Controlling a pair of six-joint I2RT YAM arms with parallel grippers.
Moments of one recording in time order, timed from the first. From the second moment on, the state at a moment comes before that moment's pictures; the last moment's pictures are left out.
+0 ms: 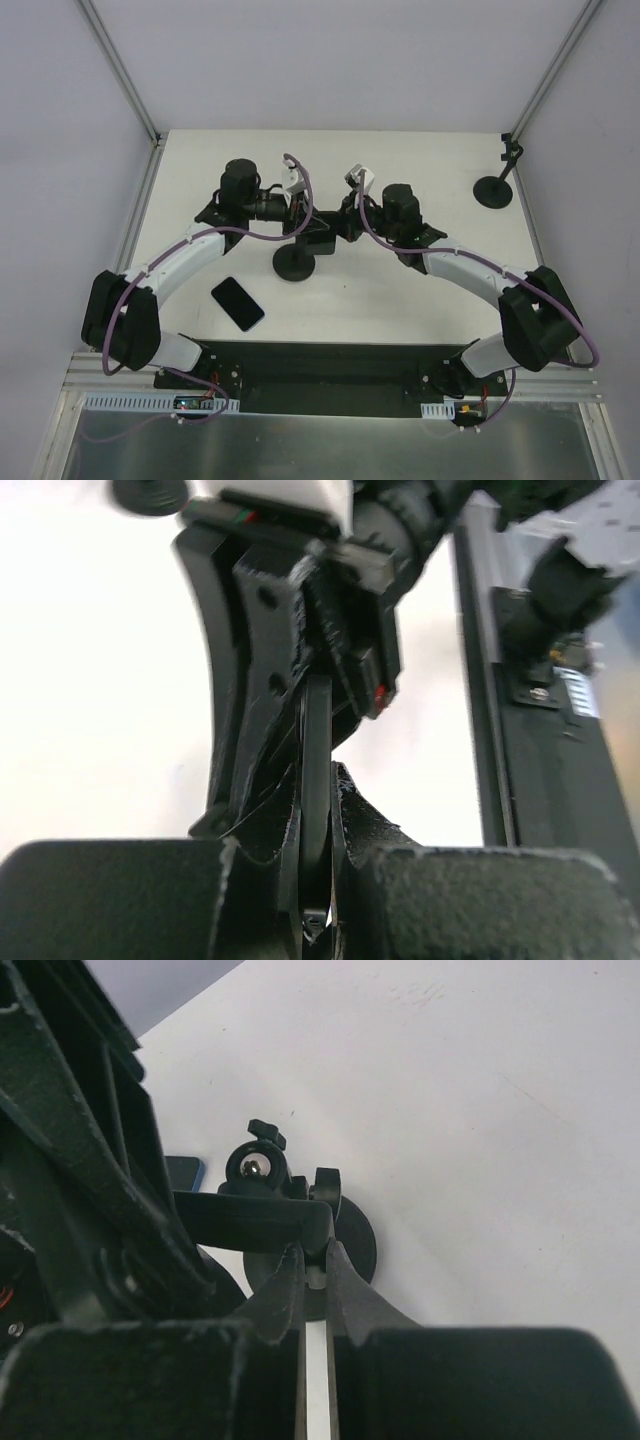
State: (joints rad) left arm -0.43 1.44 1.01 0.15 1.11 0.06; right arm 0.64 1.47 0.91 0.28 -0.48 0.15
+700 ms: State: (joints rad) left arm -0.64 1.30 0.77 0.38 0.01 0.10; right arm 1.38 1.36 0.89 0.24 0.89 0.34
